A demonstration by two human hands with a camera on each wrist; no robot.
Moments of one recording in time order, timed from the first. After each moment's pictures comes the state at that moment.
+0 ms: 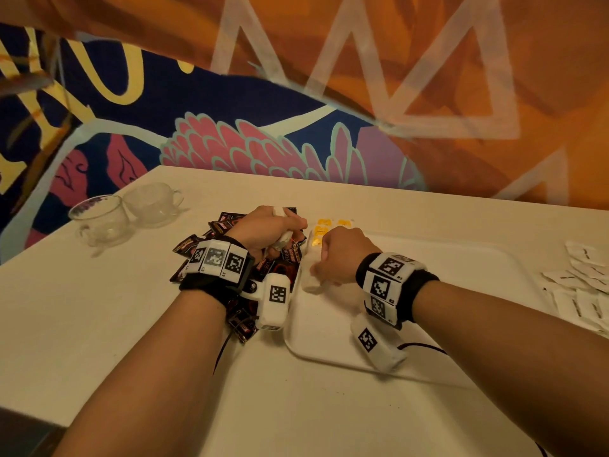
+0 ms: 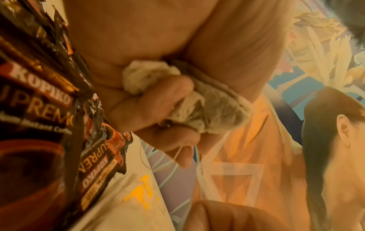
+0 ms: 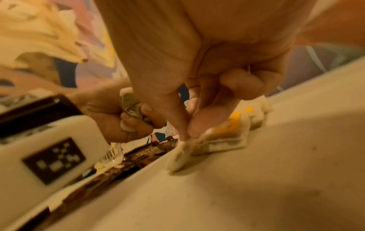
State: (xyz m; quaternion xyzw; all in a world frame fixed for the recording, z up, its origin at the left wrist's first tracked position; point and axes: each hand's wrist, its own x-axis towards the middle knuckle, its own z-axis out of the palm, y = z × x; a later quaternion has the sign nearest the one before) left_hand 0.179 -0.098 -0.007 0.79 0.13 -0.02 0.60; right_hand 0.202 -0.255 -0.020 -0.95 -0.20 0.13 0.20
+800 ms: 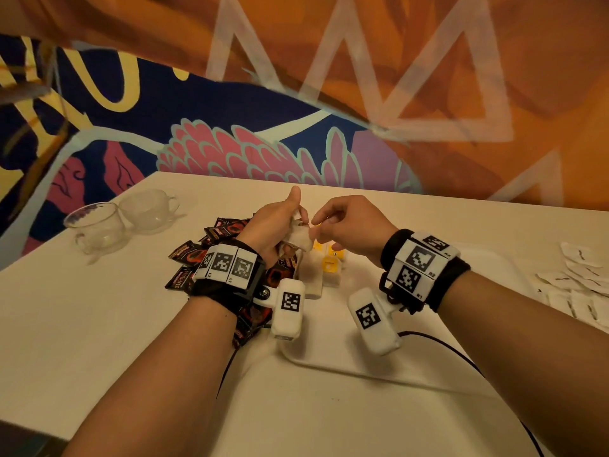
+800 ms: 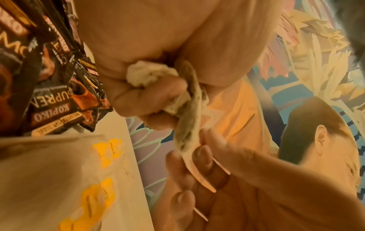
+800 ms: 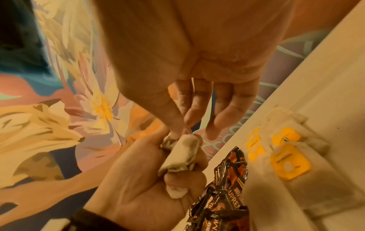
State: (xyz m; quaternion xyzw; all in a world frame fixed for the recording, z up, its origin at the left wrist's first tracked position) left_hand 0.184 -0.126 0.005 0.72 0.14 0.03 0.68; right_hand 0.206 -0.273 0.023 -0.84 -0.21 0.11 0.48
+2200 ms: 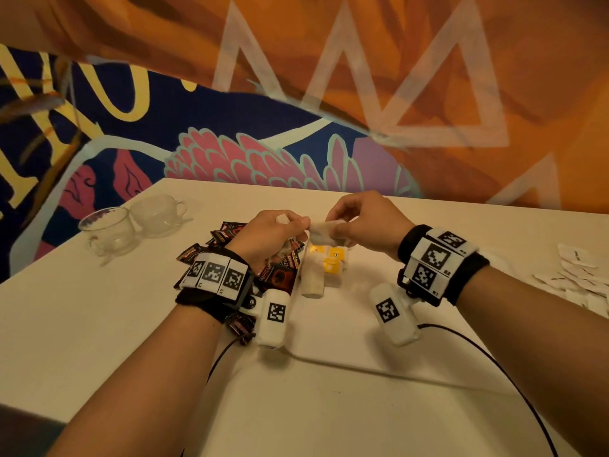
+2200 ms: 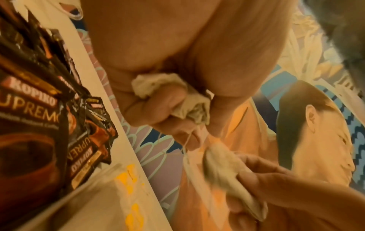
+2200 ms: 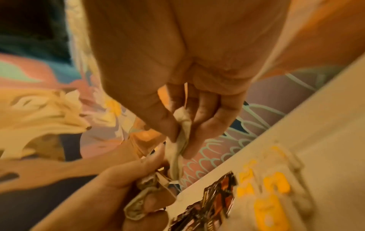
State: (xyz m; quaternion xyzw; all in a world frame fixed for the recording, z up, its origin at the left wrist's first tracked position) left_hand 0.159 -0.113 0.002 0.79 0.05 0.04 0.61; right_hand 0.206 -0.294 0.035 -0.86 -0.26 0.06 0.42
